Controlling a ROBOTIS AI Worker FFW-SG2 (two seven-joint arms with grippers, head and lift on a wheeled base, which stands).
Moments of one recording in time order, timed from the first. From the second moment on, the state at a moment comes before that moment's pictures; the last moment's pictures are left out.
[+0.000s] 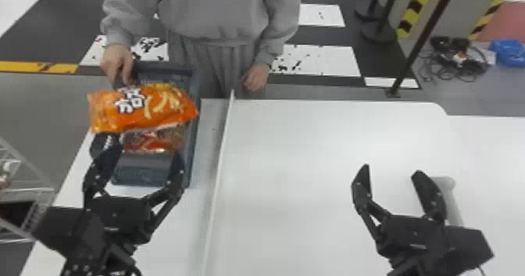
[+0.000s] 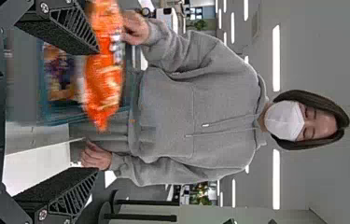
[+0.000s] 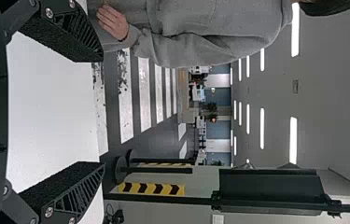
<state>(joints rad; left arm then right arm) 0.72 0.01 -0.02 -2.14 -0.04 -0.14 -0.04 0.68 -0.18 0.15 -1.98 -0.08 -0.25 -0.32</state>
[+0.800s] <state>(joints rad) 0.71 0.01 -0.02 -2.13 -0.02 -0.14 -0.05 0.68 -0.18 0.15 -1.98 -0.08 -0.25 -0.32</state>
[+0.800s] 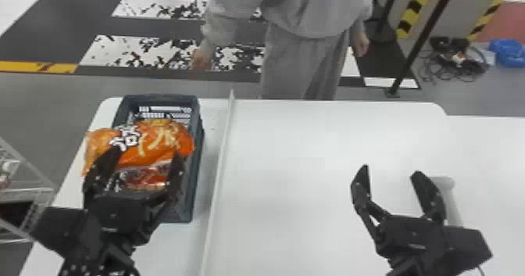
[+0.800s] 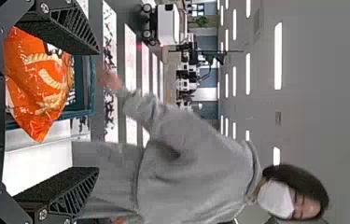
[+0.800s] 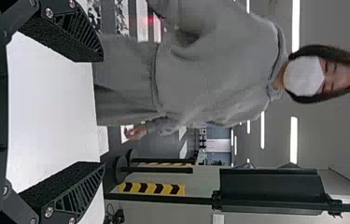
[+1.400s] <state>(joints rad) 0.76 0.03 0.01 -2.04 0.26 -0.33 -0.06 0.68 -0.17 0.15 -1.97 -0.08 -0.25 -0.32</state>
